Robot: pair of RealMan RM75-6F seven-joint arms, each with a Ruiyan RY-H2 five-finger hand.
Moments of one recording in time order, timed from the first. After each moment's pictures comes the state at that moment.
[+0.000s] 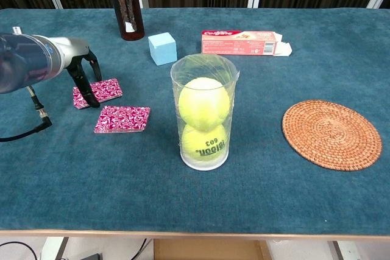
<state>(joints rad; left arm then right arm) -0.97 -1.69 -0.41 -1.56 0.08 1.36 0.98 0.08 -1.11 0.13 -1.54 -1.38 1.42 0.12</state>
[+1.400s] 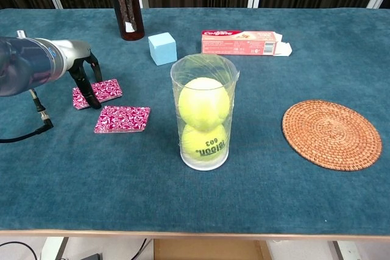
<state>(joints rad) -0.96 -1.72 -0.42 -1.53 0.10 1.34 1.00 0.08 -1.11 0.13 -1.53 -1.37 1.41 0.13</state>
